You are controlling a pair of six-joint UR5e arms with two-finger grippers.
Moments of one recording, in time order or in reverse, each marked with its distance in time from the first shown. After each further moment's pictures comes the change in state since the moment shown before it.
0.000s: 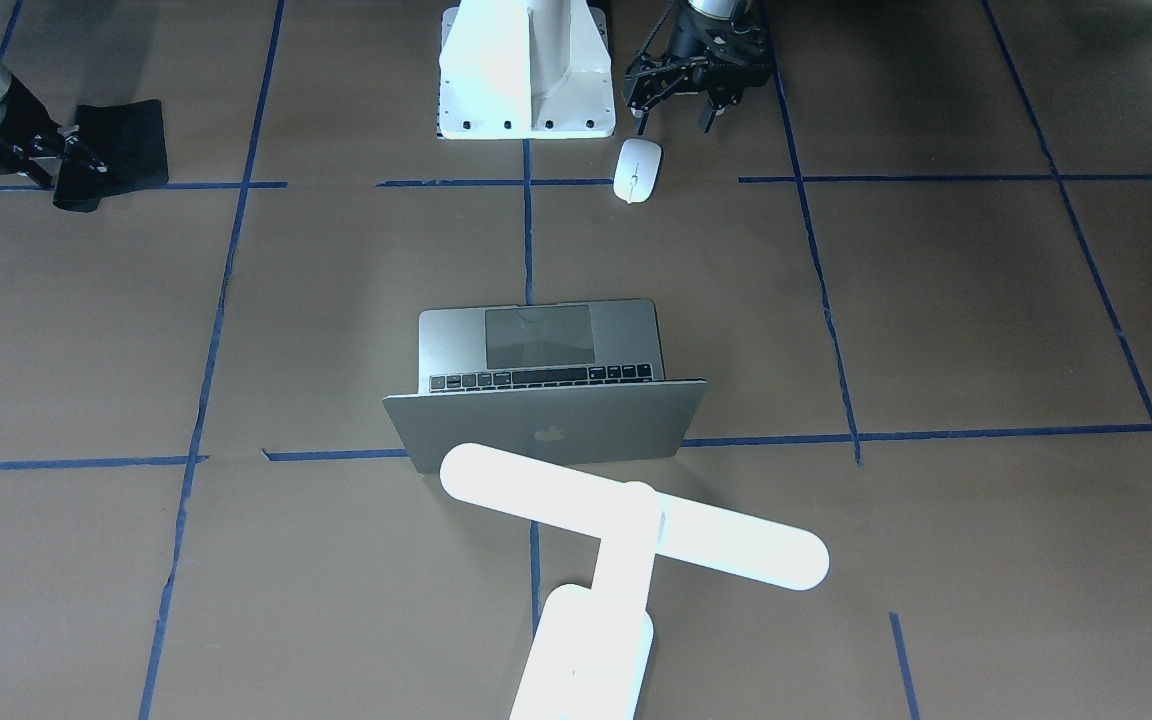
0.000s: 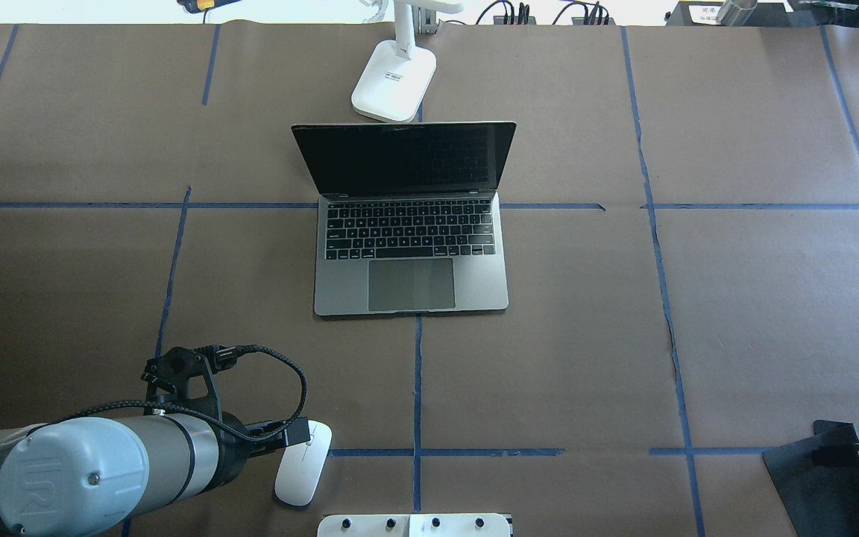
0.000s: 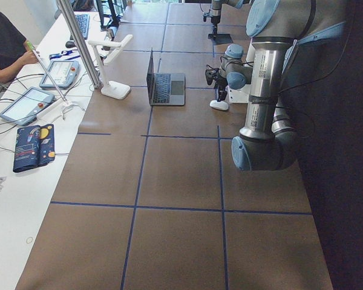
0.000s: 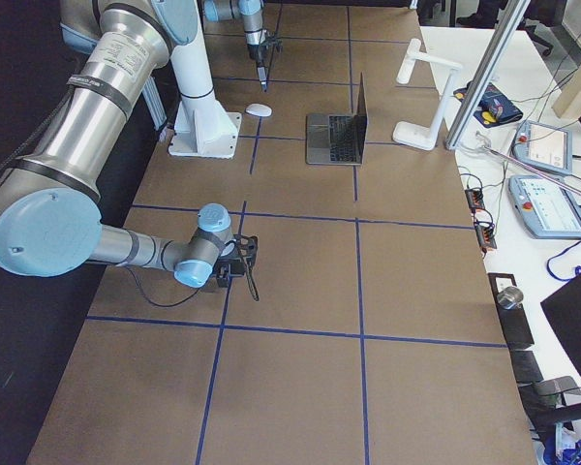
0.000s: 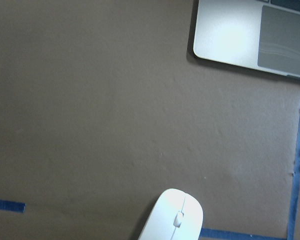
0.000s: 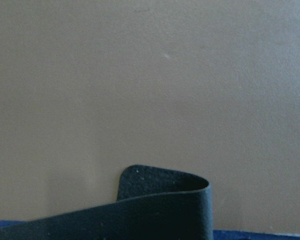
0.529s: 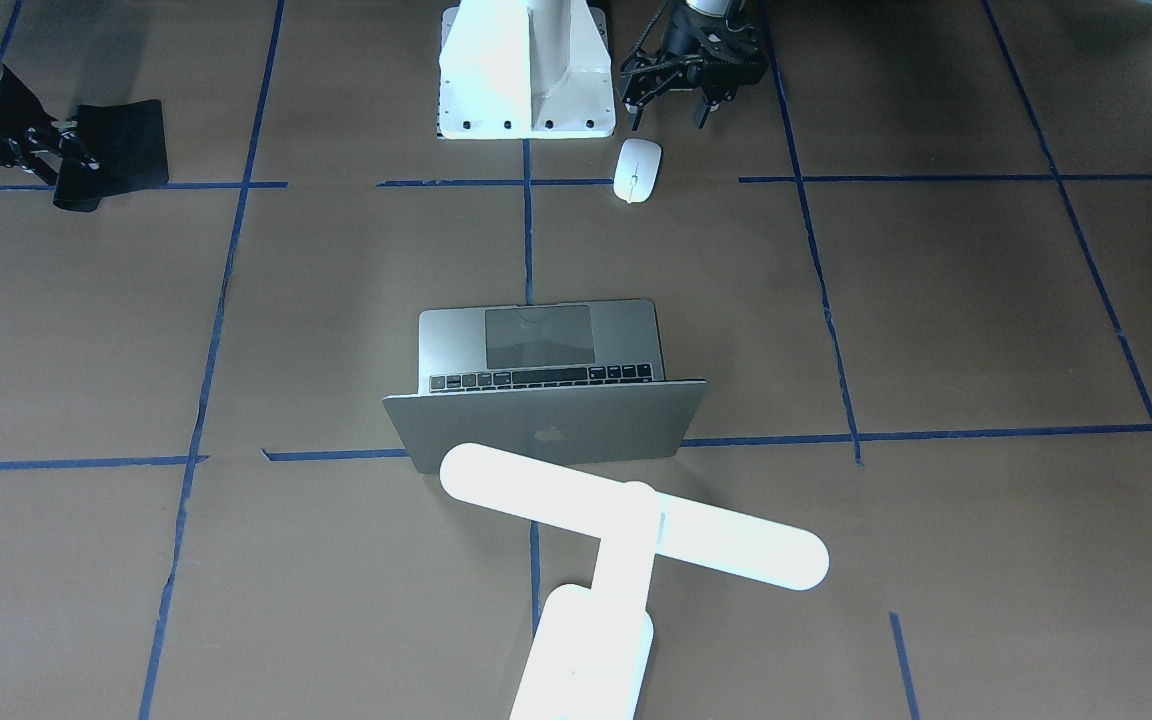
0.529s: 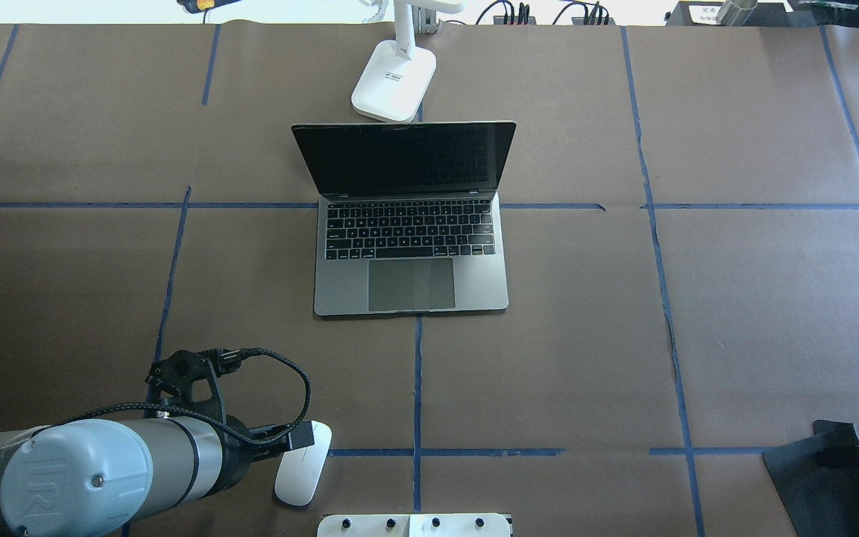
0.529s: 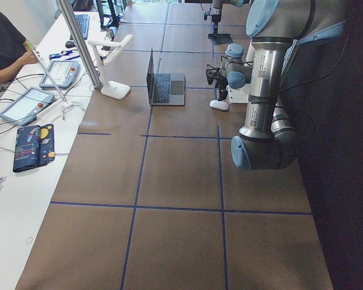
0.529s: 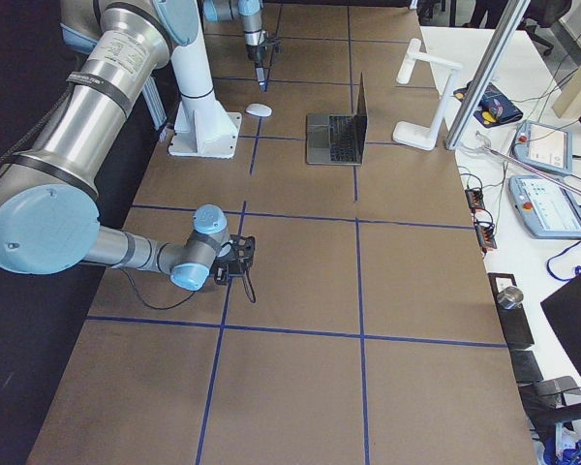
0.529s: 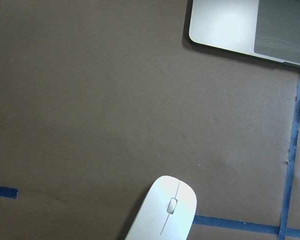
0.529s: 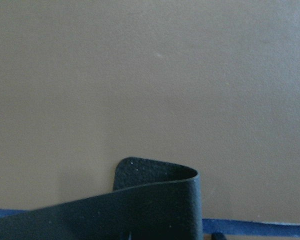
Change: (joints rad) left arm 0.004 -0.006 0.001 0.002 -0.004 -0.004; right arm -0.002 -0.024 0.000 0.049 -0.005 0.013
